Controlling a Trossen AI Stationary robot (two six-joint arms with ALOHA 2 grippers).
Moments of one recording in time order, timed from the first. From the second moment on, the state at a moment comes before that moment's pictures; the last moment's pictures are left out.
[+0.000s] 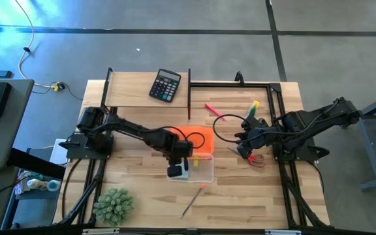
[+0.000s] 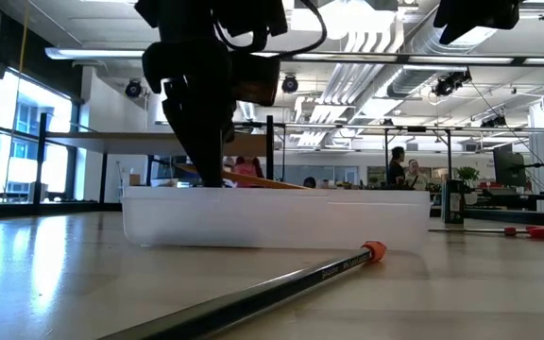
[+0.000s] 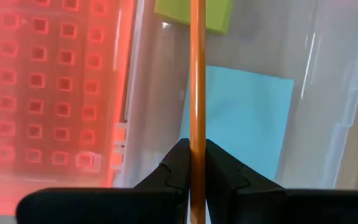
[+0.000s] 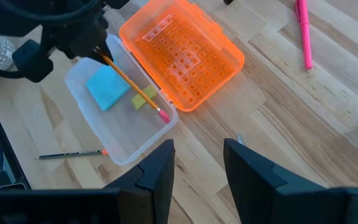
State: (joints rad) left arm -0.03 1.88 1.29 -0.71 0.06 -0.28; right arm 0.33 1.14 1.20 -1.08 0.33 0.99
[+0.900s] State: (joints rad) left arm 0.04 1.88 1.43 -0.91 0.15 -0.20; right arm 0.33 1.14 1.20 -1.08 0.33 0.99
